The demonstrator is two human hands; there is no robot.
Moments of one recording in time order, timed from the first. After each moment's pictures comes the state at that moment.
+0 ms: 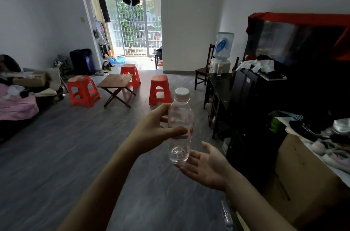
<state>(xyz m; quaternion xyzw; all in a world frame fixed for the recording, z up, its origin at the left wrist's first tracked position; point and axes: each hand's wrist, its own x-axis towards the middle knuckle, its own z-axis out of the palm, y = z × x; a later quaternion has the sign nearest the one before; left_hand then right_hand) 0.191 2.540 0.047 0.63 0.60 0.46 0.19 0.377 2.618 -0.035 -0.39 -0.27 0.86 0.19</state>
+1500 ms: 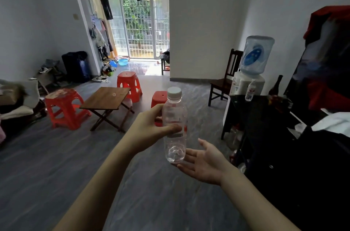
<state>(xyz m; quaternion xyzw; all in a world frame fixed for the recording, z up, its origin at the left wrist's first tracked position) -0.156 3.189 0.039 0.59 0.65 0.45 0.18 0.025 3.289 -0.048 -0.37 -0.27 0.88 0.12</state>
